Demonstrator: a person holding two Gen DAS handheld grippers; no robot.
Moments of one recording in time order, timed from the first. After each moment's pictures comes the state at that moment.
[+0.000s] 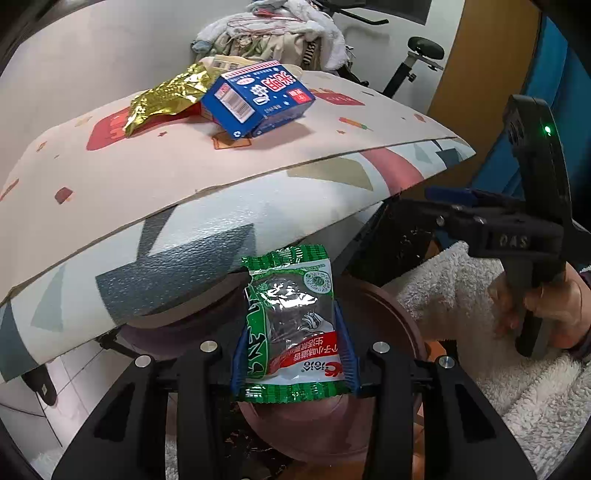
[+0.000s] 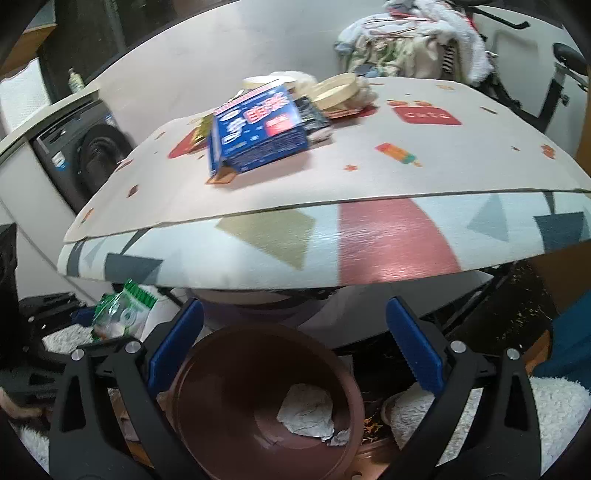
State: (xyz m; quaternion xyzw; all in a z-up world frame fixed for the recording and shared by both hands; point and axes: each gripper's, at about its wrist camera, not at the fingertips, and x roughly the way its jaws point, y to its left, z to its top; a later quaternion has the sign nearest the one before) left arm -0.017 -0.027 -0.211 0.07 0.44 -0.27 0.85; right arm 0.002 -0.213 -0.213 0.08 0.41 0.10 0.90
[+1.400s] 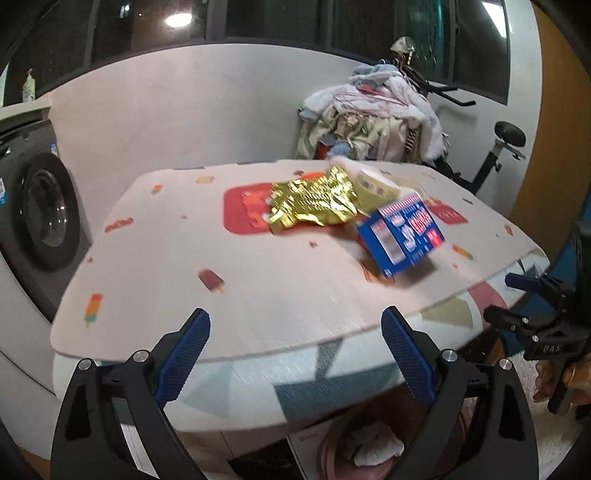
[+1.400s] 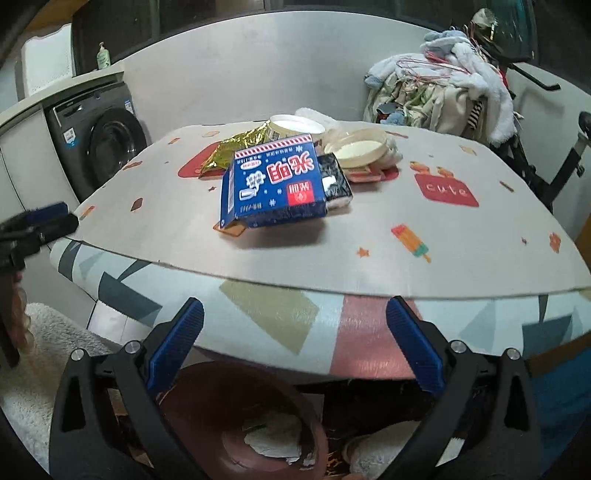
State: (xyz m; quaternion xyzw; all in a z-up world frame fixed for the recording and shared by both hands) left arm 0.031 0.058 -0.125 0.02 0.33 -0.09 0.94; right arm 0.039 -0.195 -0.174 -0.01 0.37 0.13 0.92
